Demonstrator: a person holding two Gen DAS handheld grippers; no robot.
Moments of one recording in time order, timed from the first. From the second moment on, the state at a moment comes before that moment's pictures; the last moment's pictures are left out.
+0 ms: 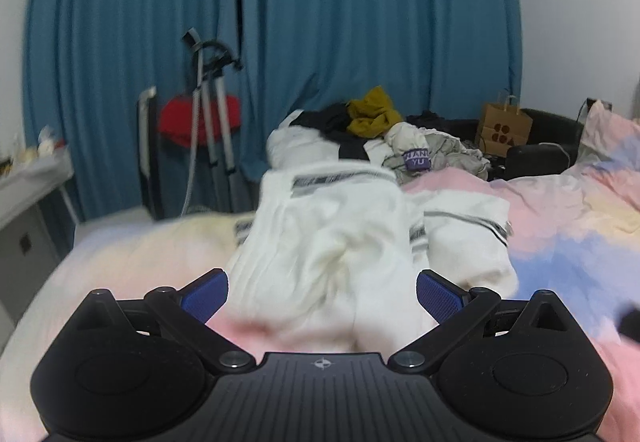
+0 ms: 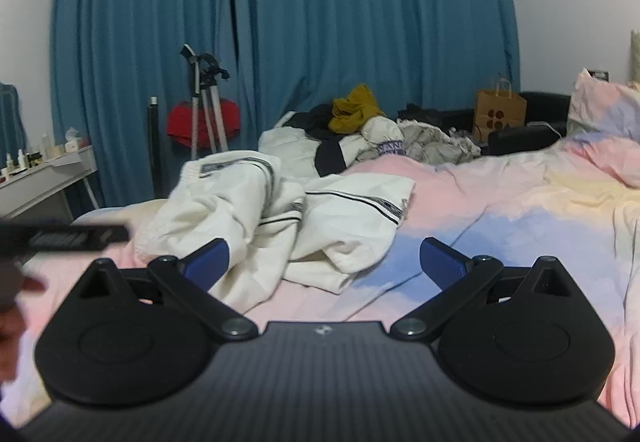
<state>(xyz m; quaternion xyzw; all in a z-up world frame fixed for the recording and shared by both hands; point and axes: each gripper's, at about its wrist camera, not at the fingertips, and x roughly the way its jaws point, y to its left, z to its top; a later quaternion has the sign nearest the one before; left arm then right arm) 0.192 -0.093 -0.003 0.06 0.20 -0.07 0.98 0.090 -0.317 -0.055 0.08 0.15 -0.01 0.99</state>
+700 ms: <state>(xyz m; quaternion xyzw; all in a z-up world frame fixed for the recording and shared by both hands) 0.390 -0.203 -0.055 0.16 0.27 -0.01 0.95 0.151 -0.341 -0.115 0.12 0.20 -0.02 0.97</state>
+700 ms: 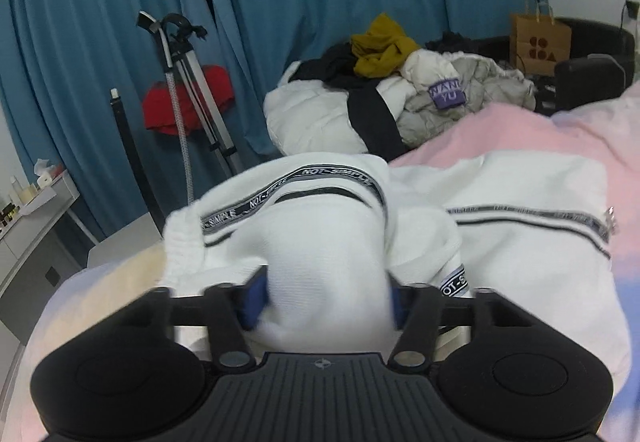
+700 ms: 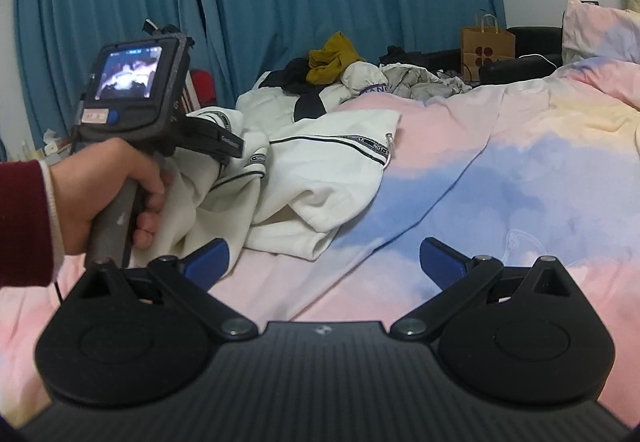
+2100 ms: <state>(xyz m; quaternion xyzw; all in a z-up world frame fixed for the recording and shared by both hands) 0.024 0.060 -0.010 -0.11 0.21 0.01 0.97 0.108 -0.278 -0.090 0.11 0.22 0.10 0.96</state>
